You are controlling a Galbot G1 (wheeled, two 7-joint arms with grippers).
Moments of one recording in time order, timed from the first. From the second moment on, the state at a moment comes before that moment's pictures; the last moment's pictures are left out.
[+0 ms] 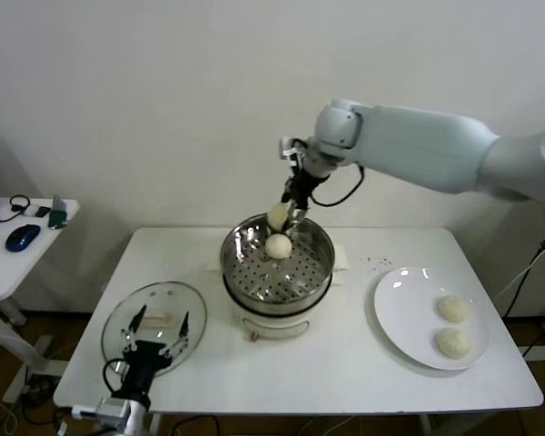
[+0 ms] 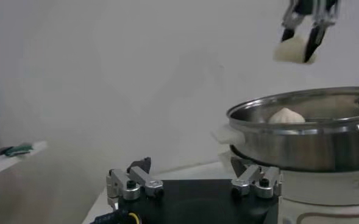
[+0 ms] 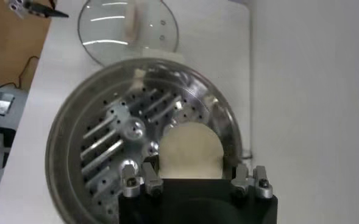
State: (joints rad) left arm 1.68 -1.37 -0.58 -2.08 -0.02 0.00 -0.01; right arm 0.75 1.31 -1.54 1.05 0.87 -0.42 -0.95
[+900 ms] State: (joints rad) left arm 1.65 -1.36 -0.63 -2.05 -0.02 -0.01 0.01; right arm 0.57 1.47 -1.56 0.94 0.79 -0.40 -0.95
